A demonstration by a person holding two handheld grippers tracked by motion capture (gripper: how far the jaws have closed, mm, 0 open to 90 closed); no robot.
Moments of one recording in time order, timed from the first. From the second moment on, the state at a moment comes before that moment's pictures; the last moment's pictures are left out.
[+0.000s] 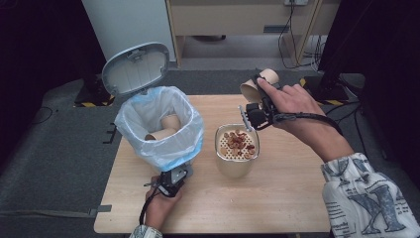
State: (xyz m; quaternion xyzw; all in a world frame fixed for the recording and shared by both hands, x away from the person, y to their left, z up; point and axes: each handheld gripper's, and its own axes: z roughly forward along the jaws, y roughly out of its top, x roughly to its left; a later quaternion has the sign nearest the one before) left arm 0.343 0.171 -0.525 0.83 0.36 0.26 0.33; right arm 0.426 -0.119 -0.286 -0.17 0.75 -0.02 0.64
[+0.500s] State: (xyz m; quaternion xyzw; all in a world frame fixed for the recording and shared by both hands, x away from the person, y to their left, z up) left arm 0.343 0.171 -0.525 0.83 0.36 0.26 0.33; right arm 0.425 -0.118 -0.286 -0.18 0.75 -0.03 0.64
